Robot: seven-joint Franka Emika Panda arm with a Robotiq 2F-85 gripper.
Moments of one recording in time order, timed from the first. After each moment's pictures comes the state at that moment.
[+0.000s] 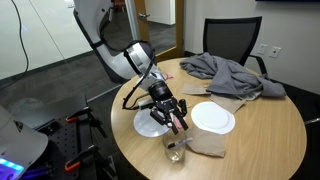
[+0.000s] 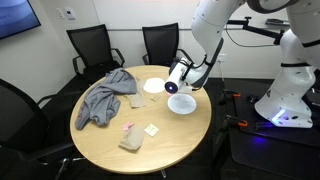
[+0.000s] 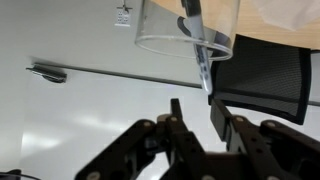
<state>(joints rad) 0.35 0.70 -0.34 -2.15 -1.23 2.00 2.60</state>
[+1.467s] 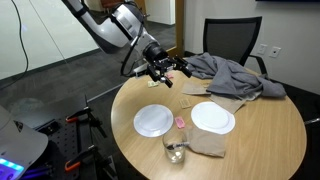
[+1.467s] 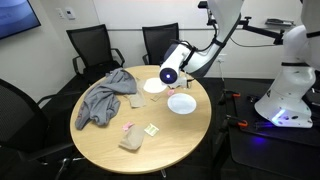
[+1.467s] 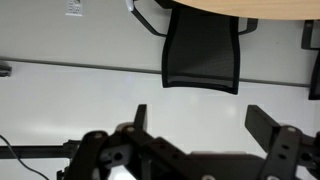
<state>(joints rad) 0.18 0.41 -0.02 -2.19 -1.37 1.86 2.48</state>
